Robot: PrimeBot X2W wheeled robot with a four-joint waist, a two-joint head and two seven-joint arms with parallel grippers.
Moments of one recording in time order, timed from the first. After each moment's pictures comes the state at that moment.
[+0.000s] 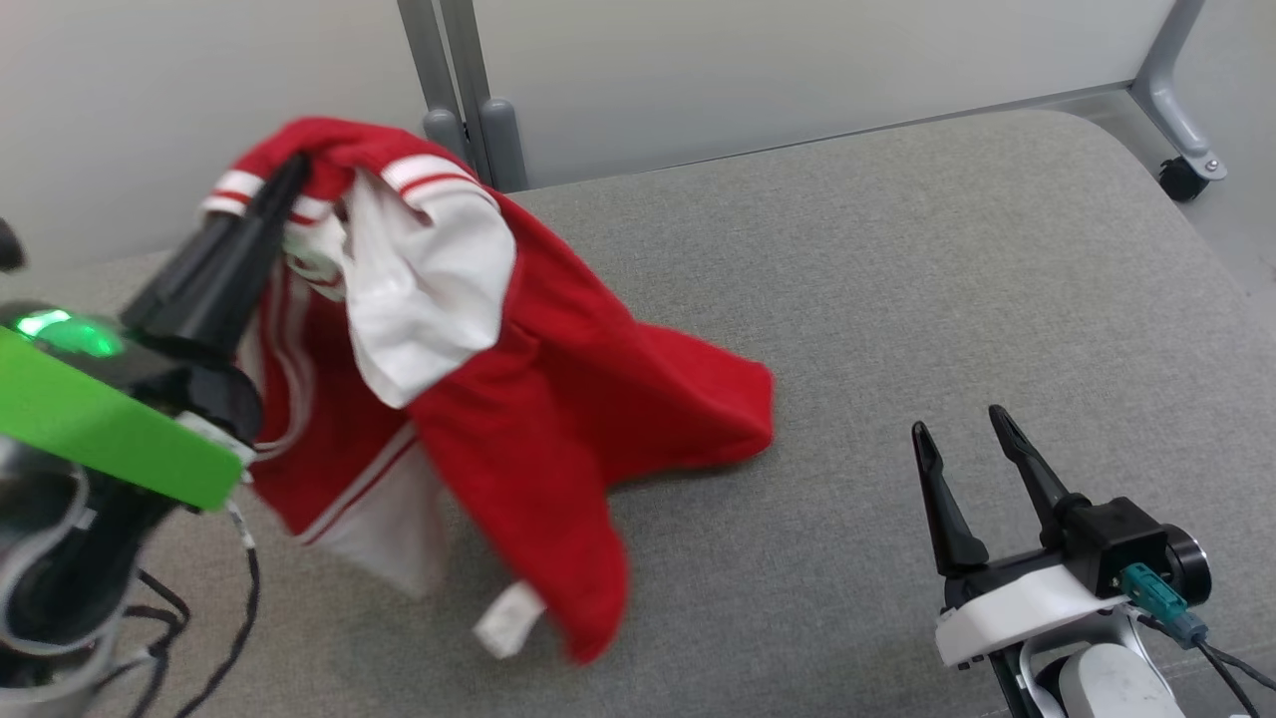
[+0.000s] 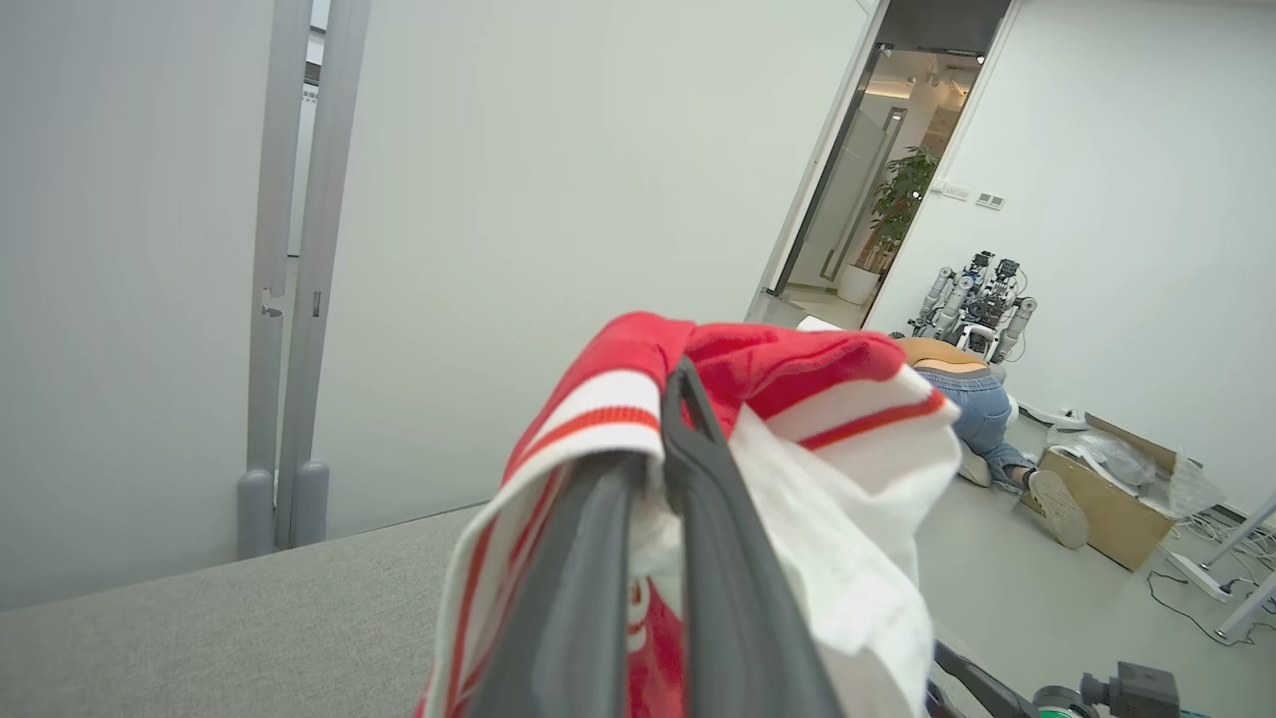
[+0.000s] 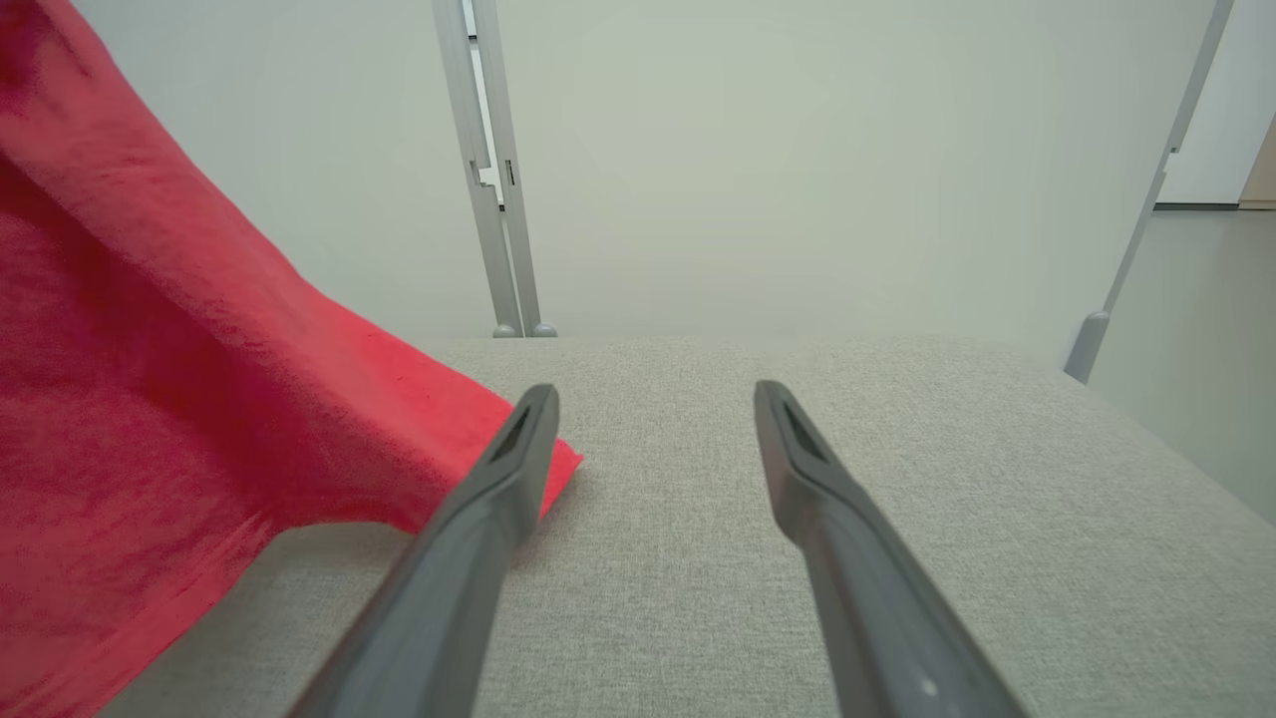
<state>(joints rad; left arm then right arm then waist) -0.38 0.54 -0.25 -0.36 -1.09 0.01 0.25 -0.04 -0.08 0.09 0.13 0.11 0.13 -0.26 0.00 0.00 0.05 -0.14</state>
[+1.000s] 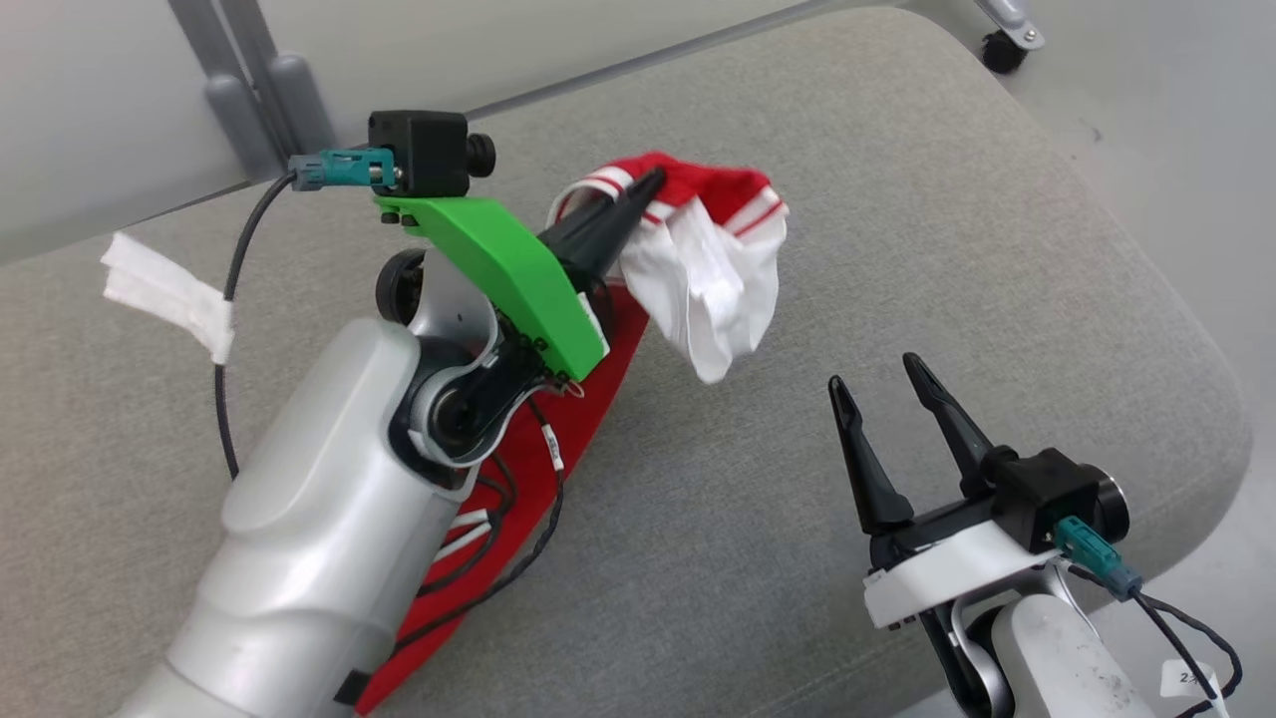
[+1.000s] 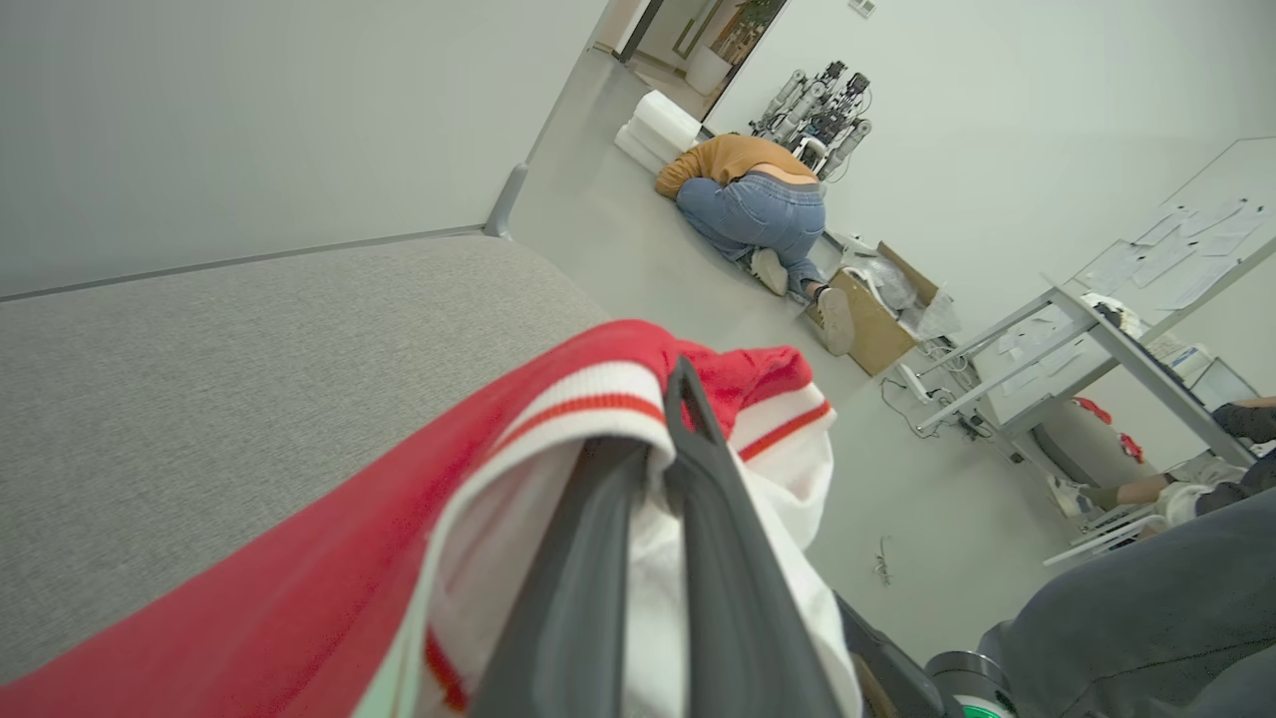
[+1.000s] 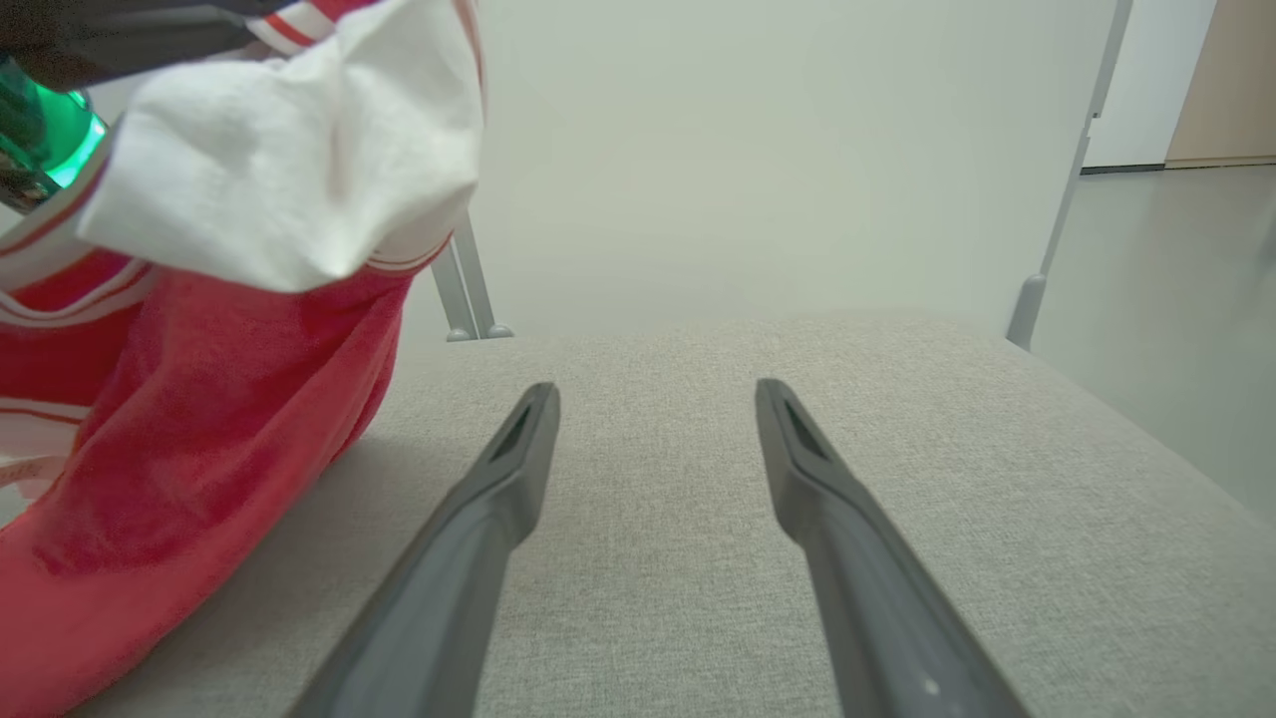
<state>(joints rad) -0.74 0.16 -0.58 0.23 -1.13 -0.05 0.35 -0.16 -0.05 0.20 0.15 0.14 0.13 -0.26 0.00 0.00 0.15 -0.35</state>
